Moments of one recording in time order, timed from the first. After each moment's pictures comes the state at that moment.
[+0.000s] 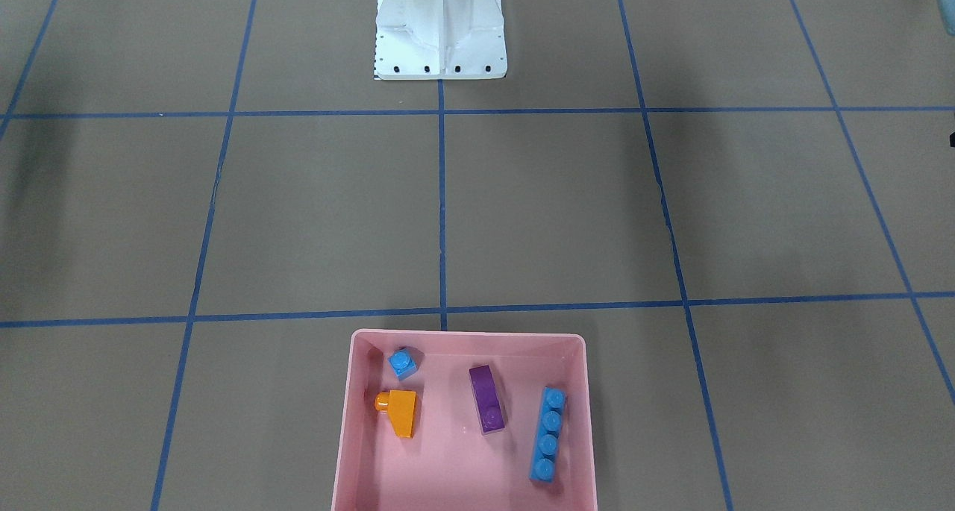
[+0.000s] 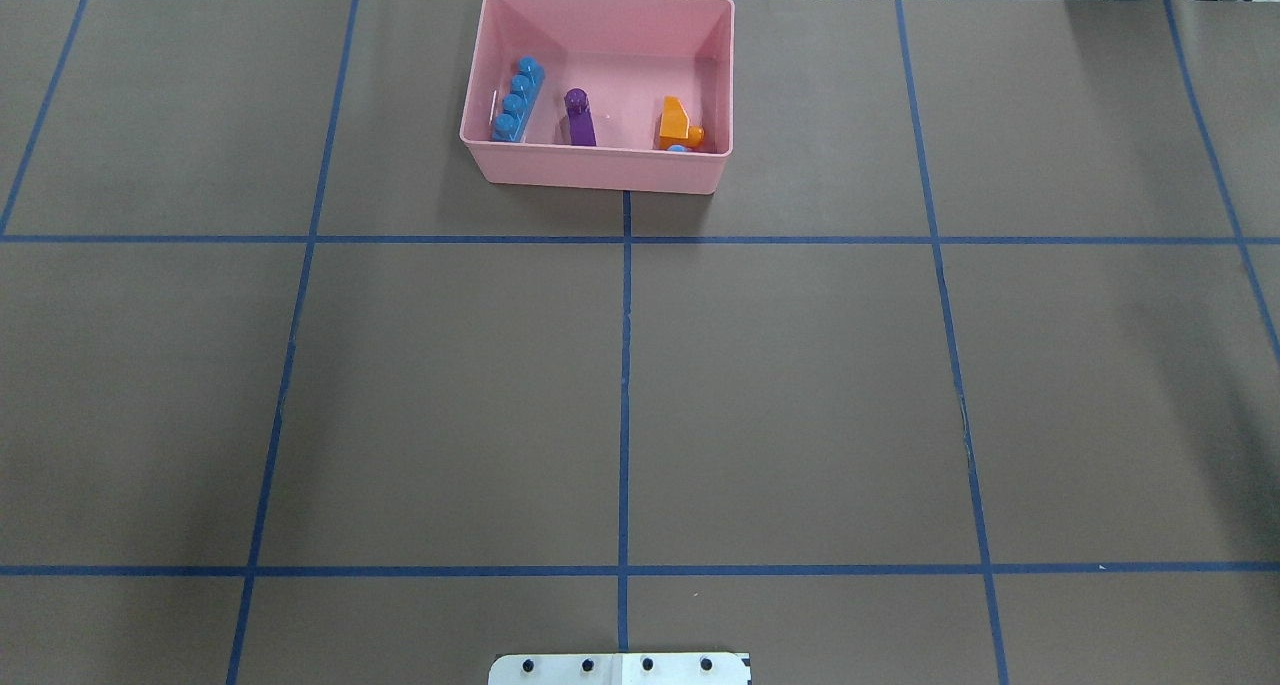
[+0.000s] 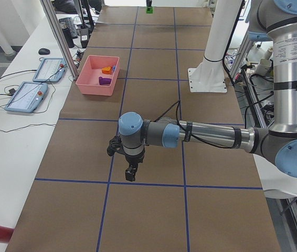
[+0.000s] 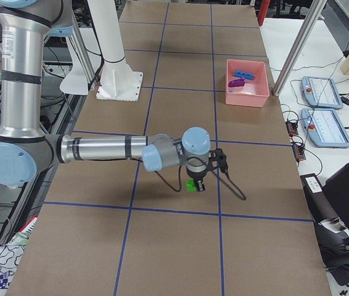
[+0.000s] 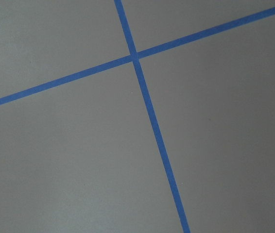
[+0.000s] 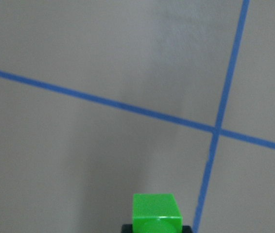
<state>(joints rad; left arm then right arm) -1.46 -1.45 -1.78 -1.56 -2.25 0.16 1.44 -1.58 1.74 -1.44 2.37 0.07</state>
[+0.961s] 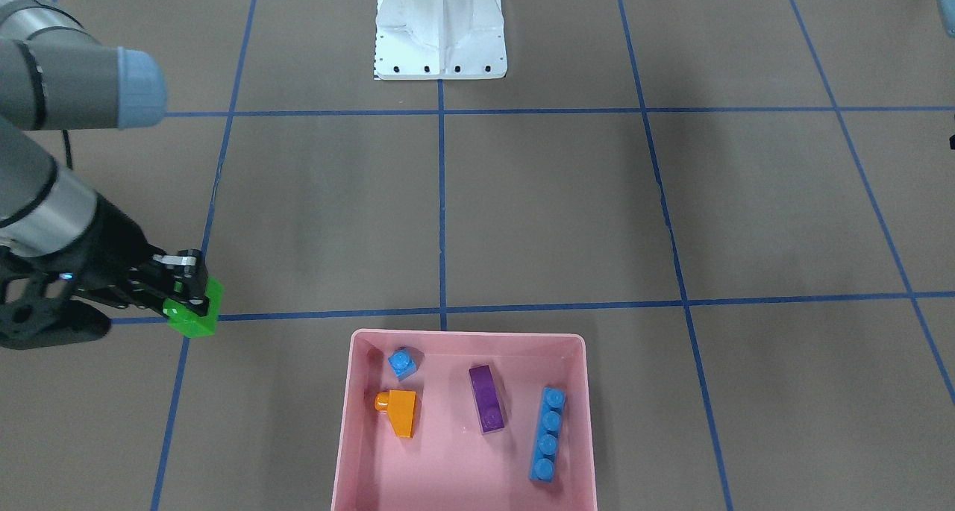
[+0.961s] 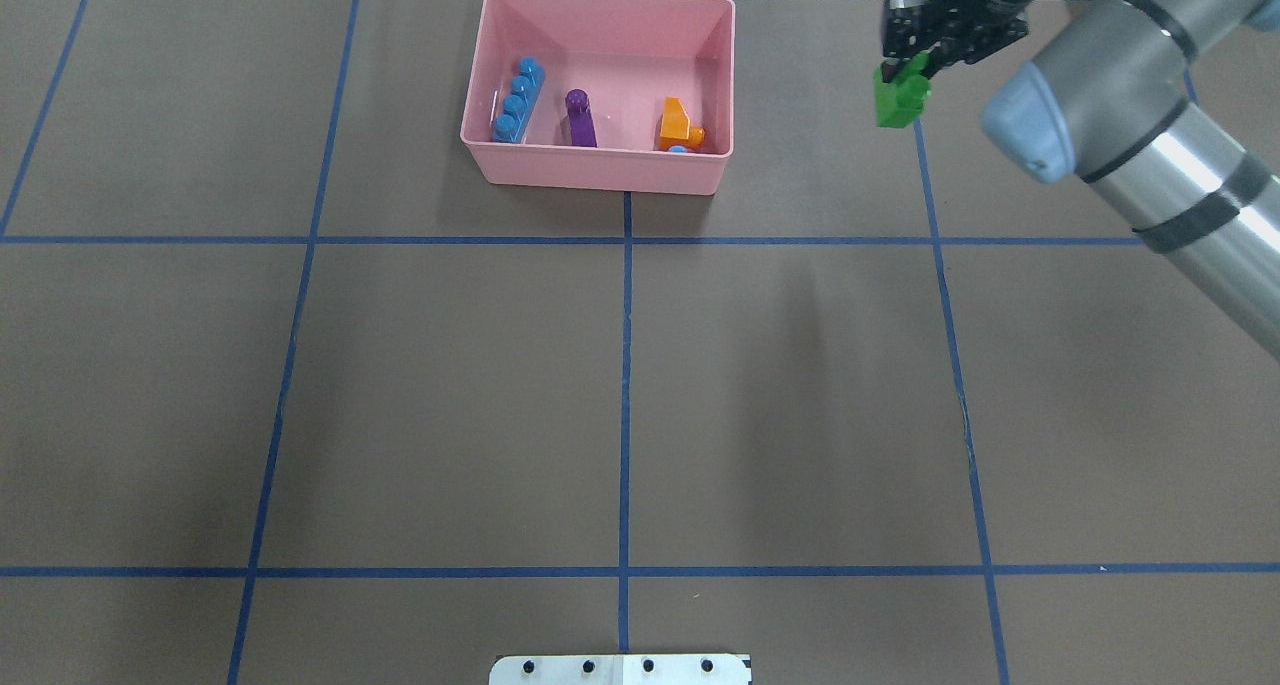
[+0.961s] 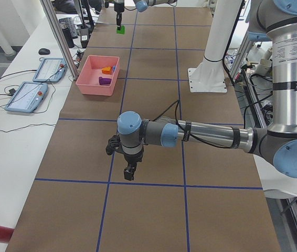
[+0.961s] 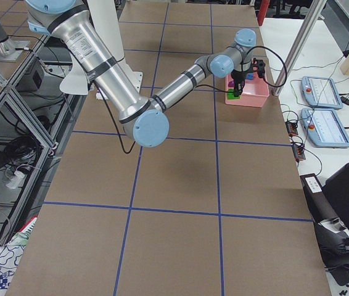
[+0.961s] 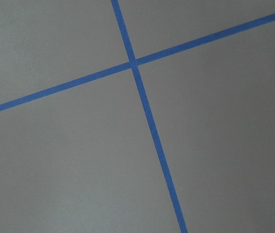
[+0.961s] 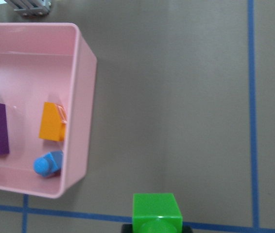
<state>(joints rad) -1.46 -1.46 -1.78 -1.56 -2.24 0.16 1.04 -0.83 1.49 -1.54 2.23 0.85</state>
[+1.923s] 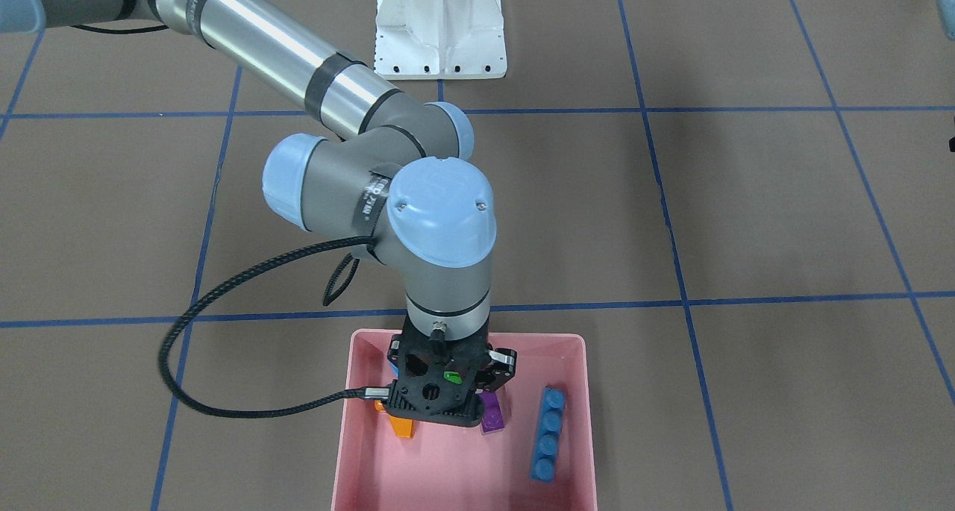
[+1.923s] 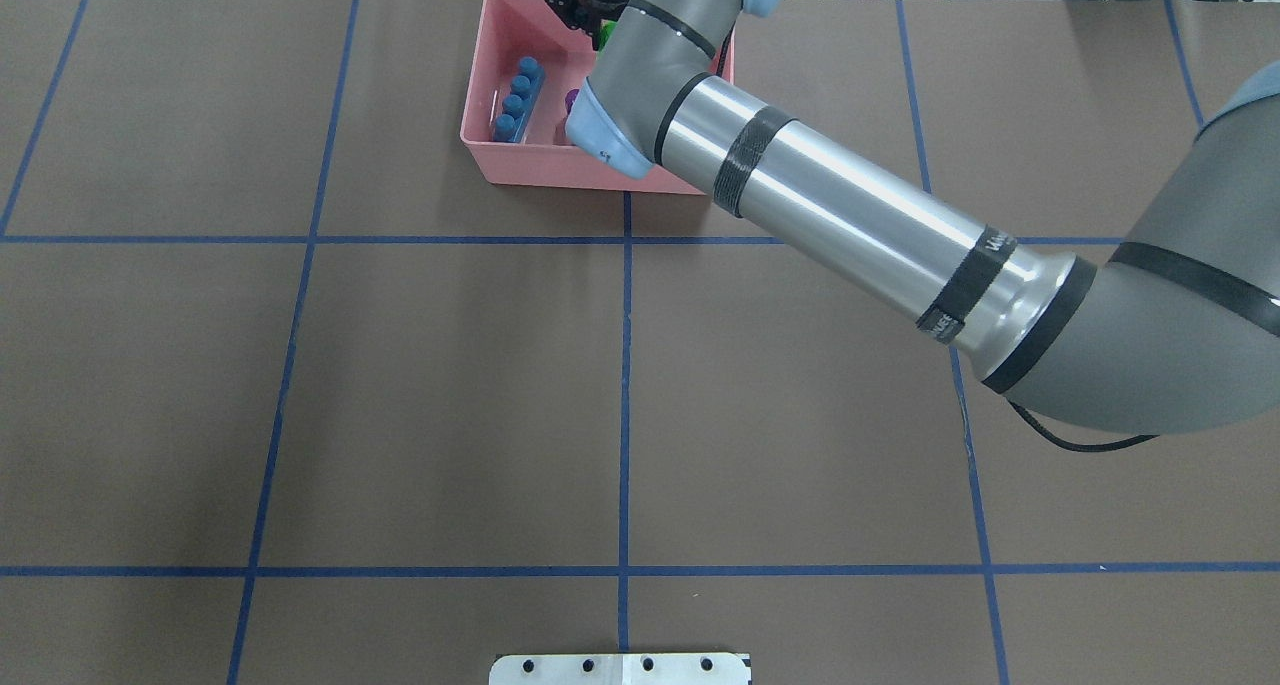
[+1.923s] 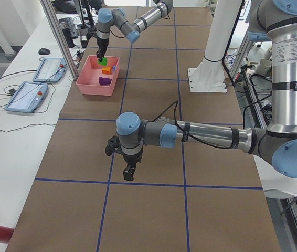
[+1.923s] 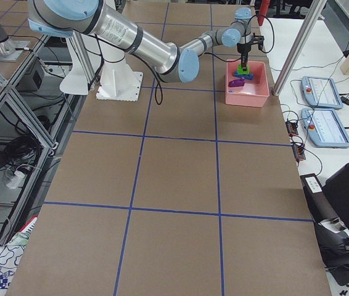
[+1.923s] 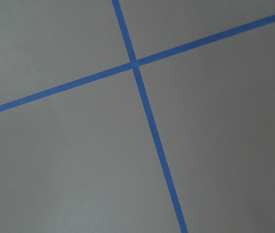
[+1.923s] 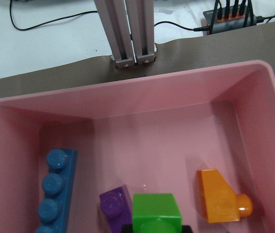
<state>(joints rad) -1.46 -1.47 -1.77 -1.56 -2.24 0.15 0.79 -0.27 0.75 -1.26 1.84 1.25</state>
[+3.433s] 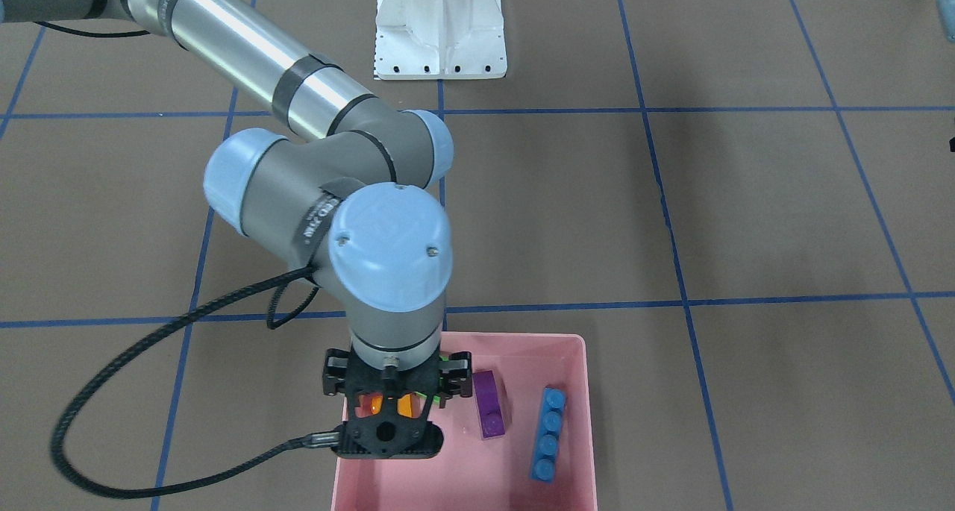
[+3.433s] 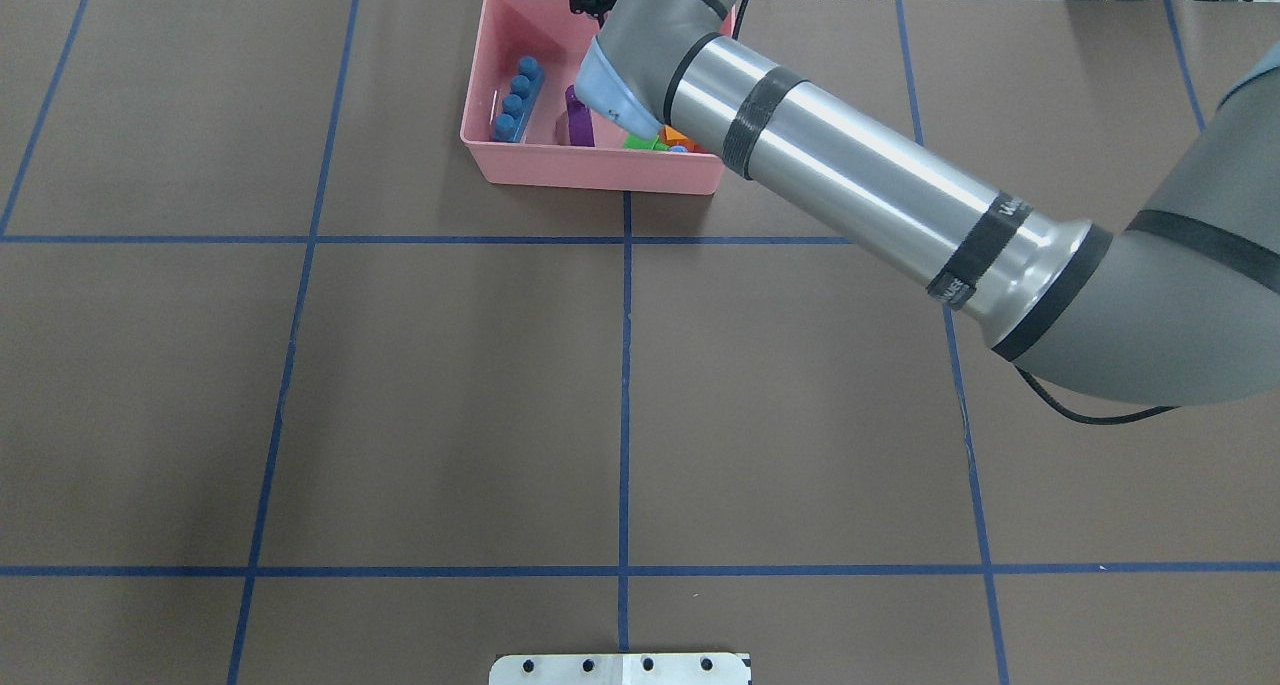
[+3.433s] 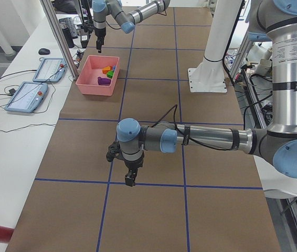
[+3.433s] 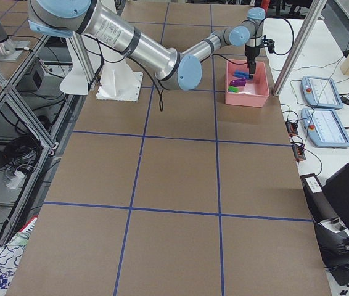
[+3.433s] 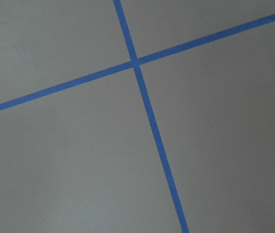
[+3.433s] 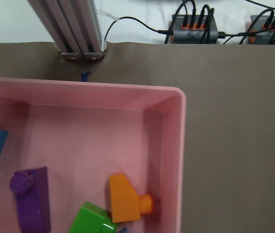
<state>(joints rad) -1.47 -1.46 -1.71 -1.59 -2.24 0.16 0.93 -0.42 0.98 -1.51 2.01 0.87</state>
